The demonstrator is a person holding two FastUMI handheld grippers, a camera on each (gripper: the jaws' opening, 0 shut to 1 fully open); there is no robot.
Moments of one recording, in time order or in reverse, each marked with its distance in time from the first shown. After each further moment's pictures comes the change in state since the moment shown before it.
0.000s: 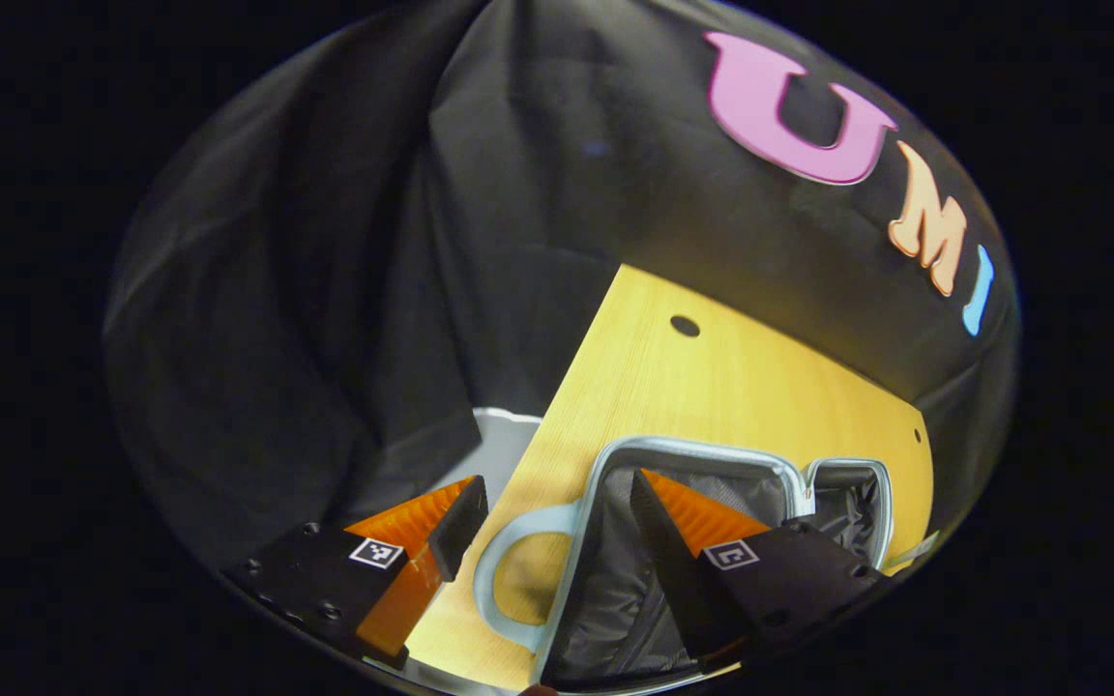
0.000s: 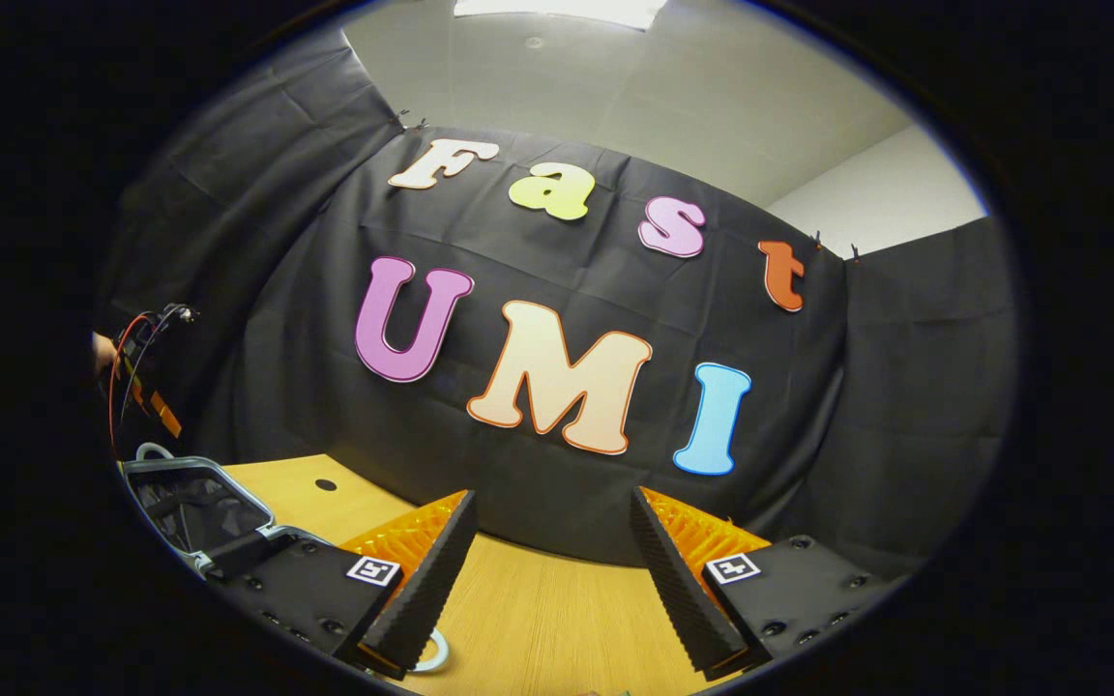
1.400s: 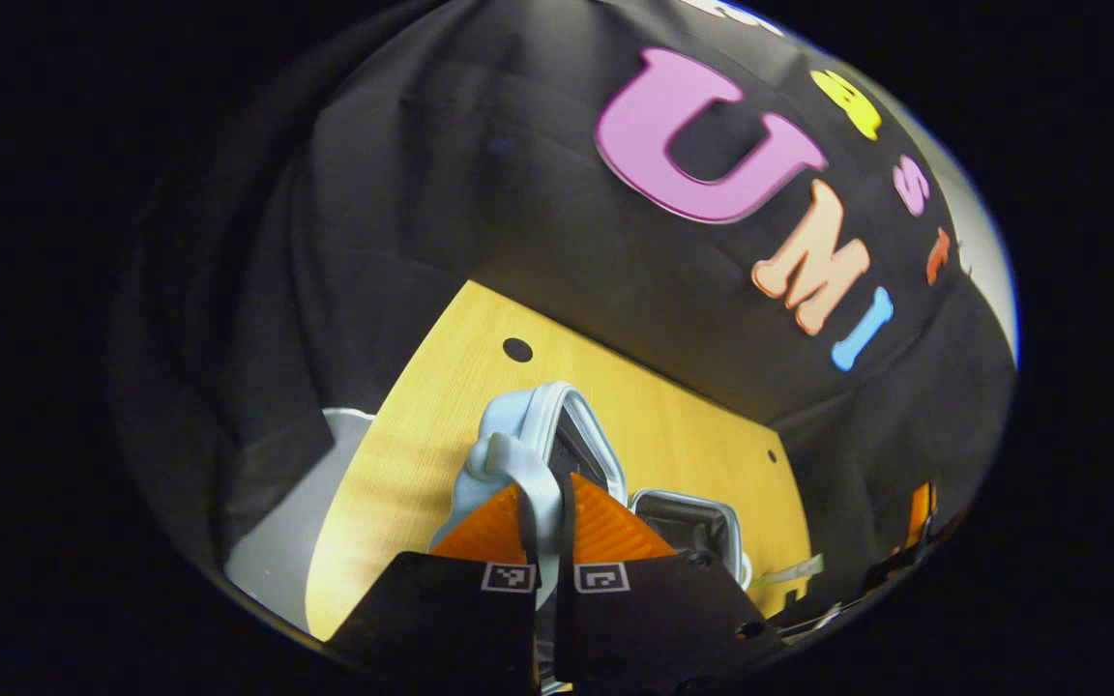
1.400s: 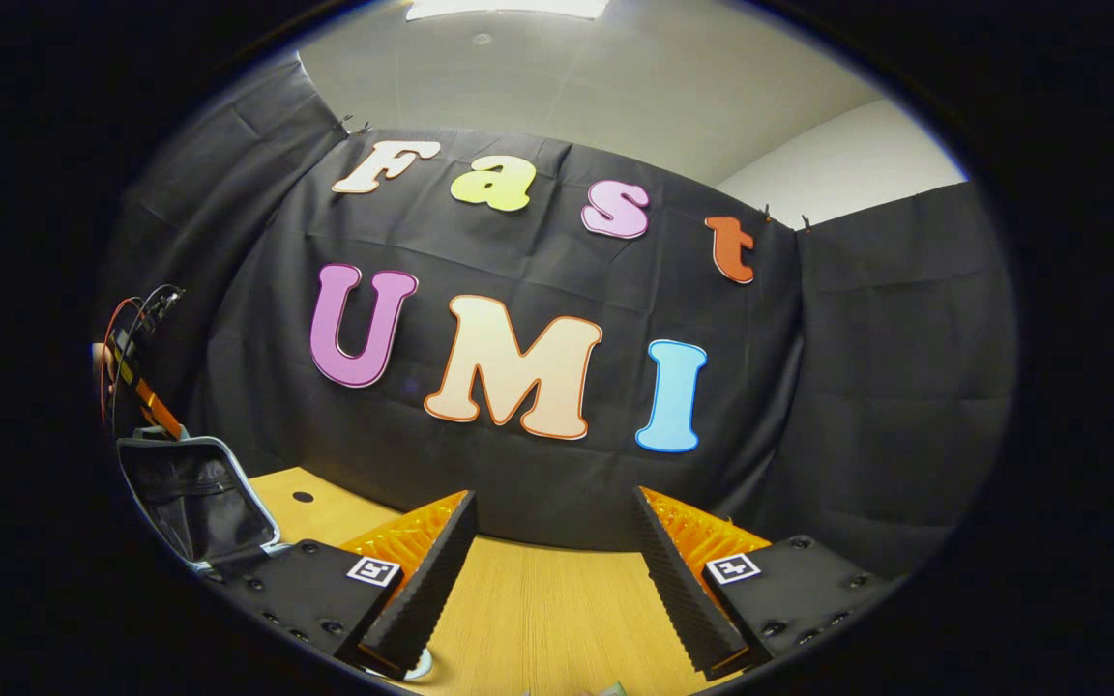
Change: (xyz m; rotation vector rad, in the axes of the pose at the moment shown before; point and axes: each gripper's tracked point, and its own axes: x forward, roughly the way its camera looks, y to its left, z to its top) left arm -0.014 -0.103 0.037 -0.215 0.078 -0.455; right arm 0.000 -0.035 -0.009 0.056 0.040 -0.100
